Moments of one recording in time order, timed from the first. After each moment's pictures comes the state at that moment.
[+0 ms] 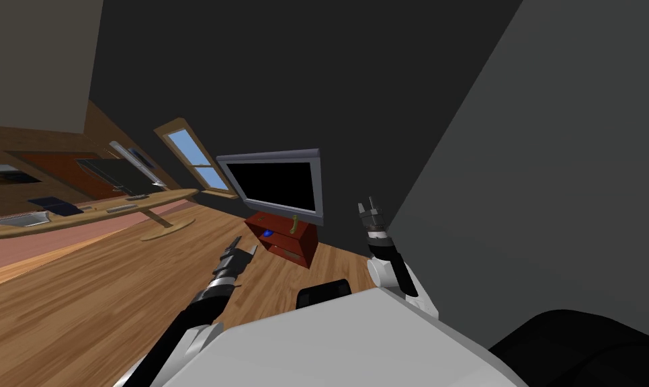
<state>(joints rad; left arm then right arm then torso) 0.64 0.30 0.13 -2.14 0.24 -0.04 0.39 0.50 -0.03 0.04 -2.30 -0.04 -0.37 -0.13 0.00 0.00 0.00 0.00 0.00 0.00</state>
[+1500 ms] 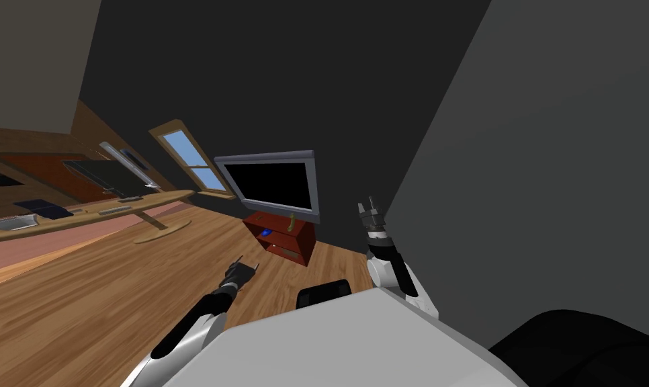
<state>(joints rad) 0.54 0.31 0.18 -1.91 0.33 0.34 0.68 0.50 -0.03 0.04 -2.30 -0.04 -0.37 -0.13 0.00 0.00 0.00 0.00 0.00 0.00</state>
